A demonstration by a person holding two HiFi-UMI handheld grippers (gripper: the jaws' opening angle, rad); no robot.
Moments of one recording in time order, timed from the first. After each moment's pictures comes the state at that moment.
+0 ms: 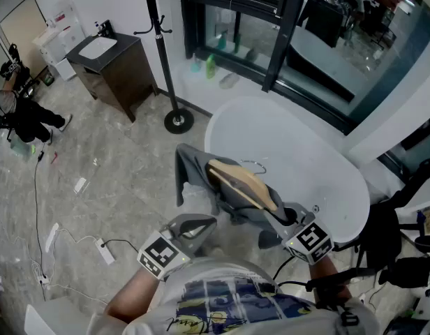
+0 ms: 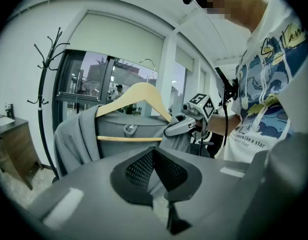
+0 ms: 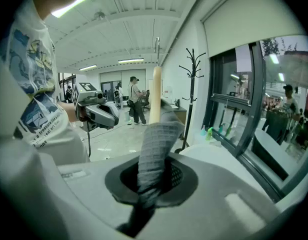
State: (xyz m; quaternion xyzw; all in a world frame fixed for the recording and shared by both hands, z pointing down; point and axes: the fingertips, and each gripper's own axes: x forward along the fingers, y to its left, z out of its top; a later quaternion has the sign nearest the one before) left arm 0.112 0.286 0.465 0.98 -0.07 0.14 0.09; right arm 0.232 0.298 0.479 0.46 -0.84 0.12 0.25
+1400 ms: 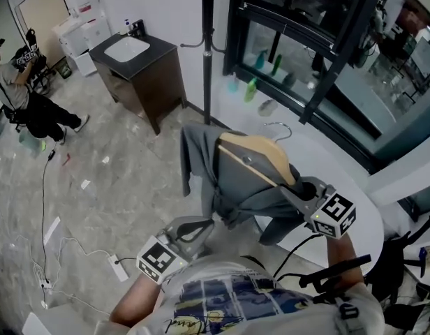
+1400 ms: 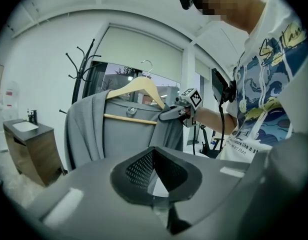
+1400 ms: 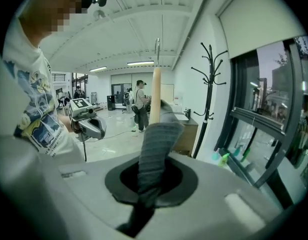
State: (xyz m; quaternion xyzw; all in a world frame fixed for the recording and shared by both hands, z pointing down) left arm -0.022 0.070 0.451 0.98 -0.14 0.10 0.10; right arm 0.149 0.023 0.412 0.40 -0.88 0.08 0.25
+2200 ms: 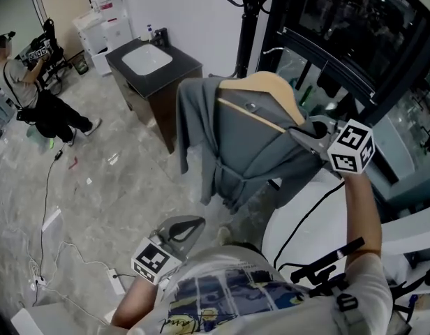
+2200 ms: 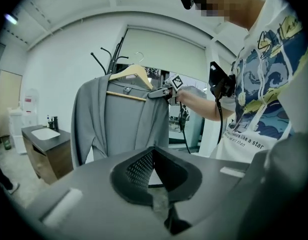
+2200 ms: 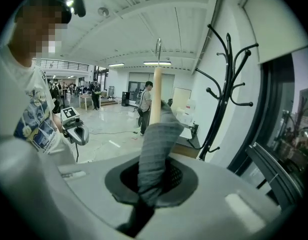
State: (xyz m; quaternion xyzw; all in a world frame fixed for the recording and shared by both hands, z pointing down) left arm -0.046 -0.159 0.443 0.96 -0.24 0.09 0.09; right arm 0.159 -0.332 0.311 0.30 -0.91 -0.01 0.27
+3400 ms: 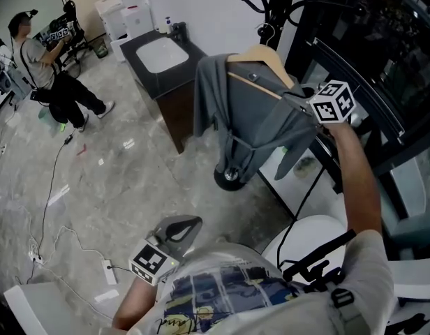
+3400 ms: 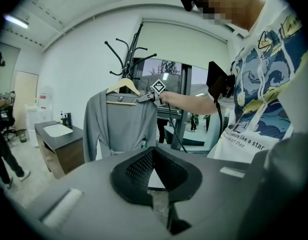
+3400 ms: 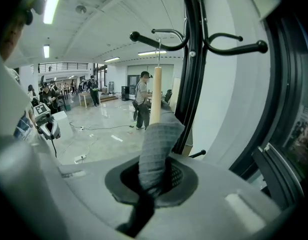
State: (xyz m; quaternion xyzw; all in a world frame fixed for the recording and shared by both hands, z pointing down) left arm -0.014 -0.281 0.449 0.93 -0.33 0.10 0.12; right arm 0.189 -0.621 0.360 0.27 -0.91 0.03 0.31
